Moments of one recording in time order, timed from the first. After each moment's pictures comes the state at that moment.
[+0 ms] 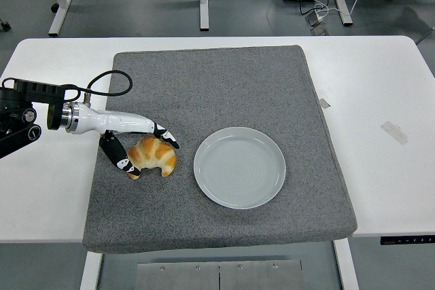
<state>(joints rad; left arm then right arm) -1.10 0.57 -0.02 -1.01 1.43 -0.33 -0.61 -0.09 0.00 0.04 0.14 -0.15 0.00 0.25</state>
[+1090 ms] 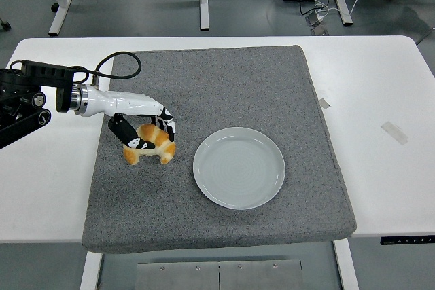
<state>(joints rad) -1.18 0.52 -0.02 -0.96 1.44 -0.29 -0.61 -0.09 0.00 0.04 0.14 -0.15 0.00 0.25</state>
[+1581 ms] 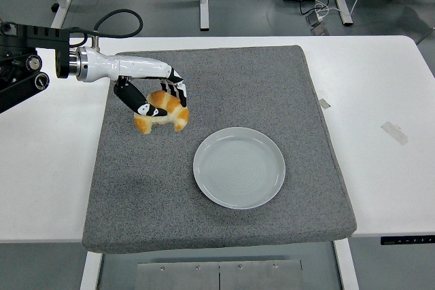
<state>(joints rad) -1.33 0.53 -0.02 -0.96 1.30 -0.36 -0.61 -0.09 0.00 0.04 0.15 -0.15 0.00 0.25</state>
